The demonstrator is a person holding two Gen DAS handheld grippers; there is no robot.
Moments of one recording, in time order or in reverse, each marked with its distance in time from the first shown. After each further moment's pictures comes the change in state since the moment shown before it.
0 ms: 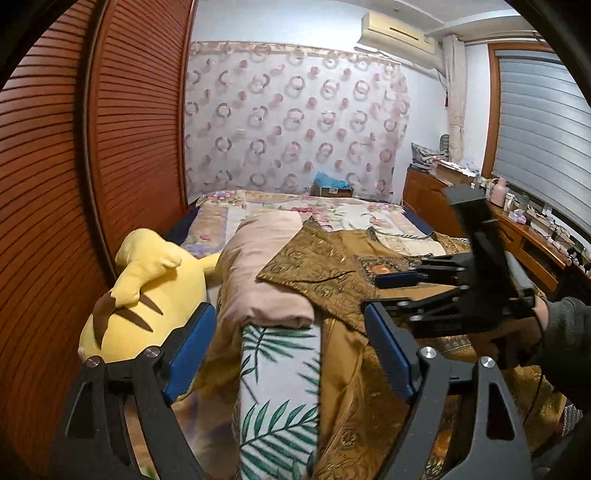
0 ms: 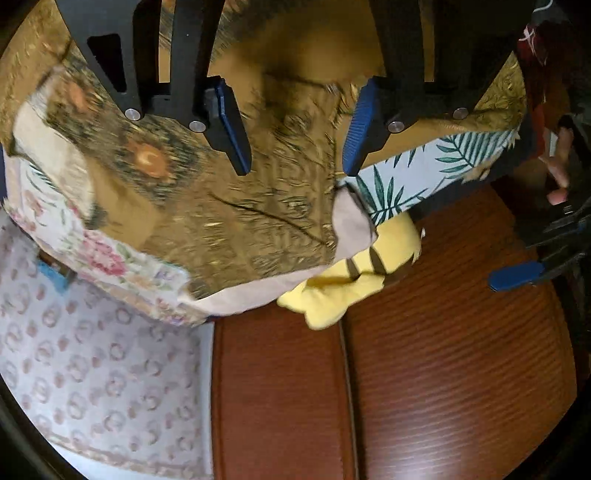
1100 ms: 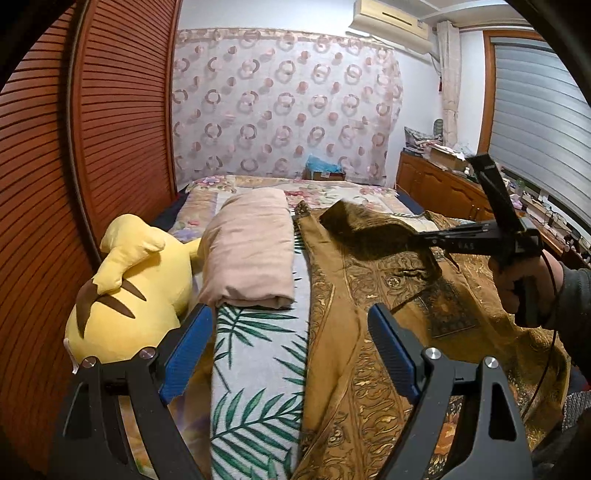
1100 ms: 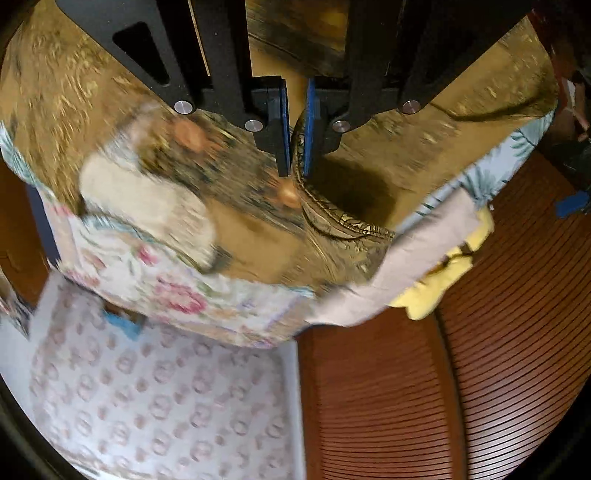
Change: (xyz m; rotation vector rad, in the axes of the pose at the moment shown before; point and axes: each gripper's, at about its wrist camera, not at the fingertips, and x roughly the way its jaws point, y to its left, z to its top) left arm 0.019 -0.021 -0.012 0.021 0.053 -0.031; right arm -0.015 -0.092 -0.026 0.271 0.010 -0.233
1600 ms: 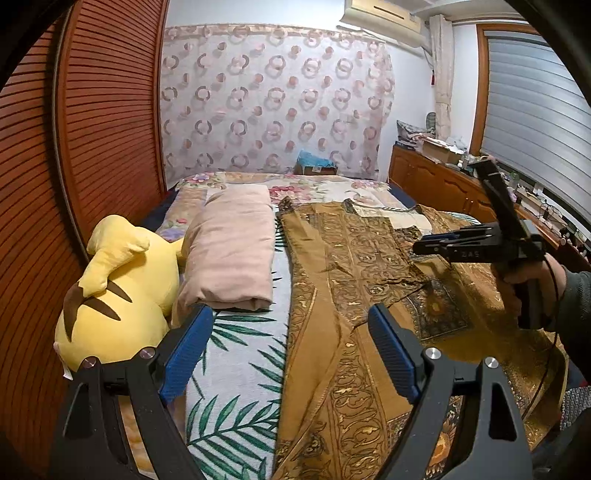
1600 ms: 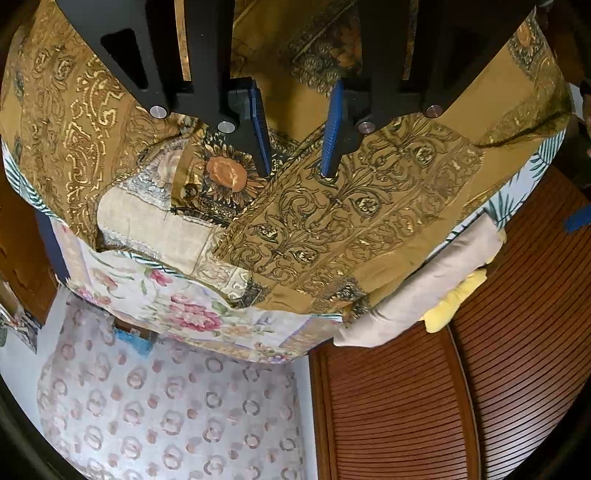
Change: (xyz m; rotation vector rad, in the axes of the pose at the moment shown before) left arm 0.011 -0.015 0.005 0.016 0.022 -0.028; right arm -0.023 -0.014 -0.010 -0.005 0.016 -0.020
